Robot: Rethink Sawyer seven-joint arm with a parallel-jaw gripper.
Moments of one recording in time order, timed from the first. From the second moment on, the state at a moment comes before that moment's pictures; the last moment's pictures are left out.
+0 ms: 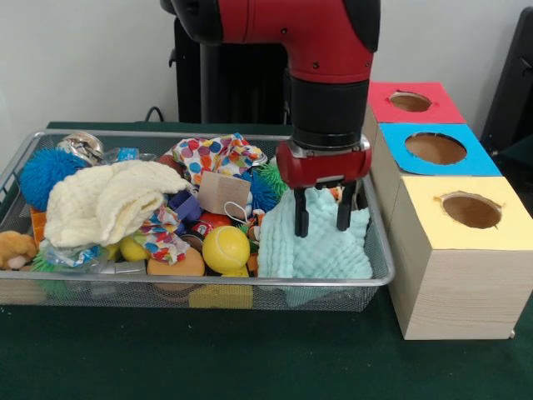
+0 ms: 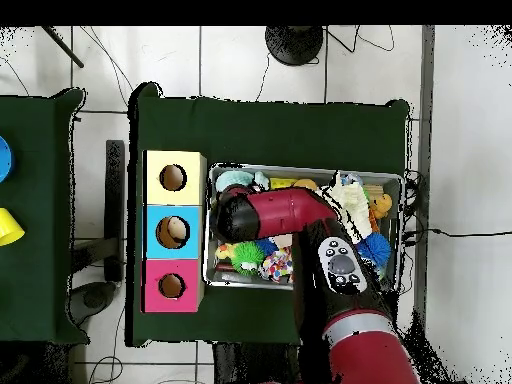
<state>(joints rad) -0.31 -0.55 0.23 1.57 -0.40 0.39 1.57</state>
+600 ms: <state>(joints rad) -0.26 -0.52 0.22 1.54 -0.45 0.36 1.57</state>
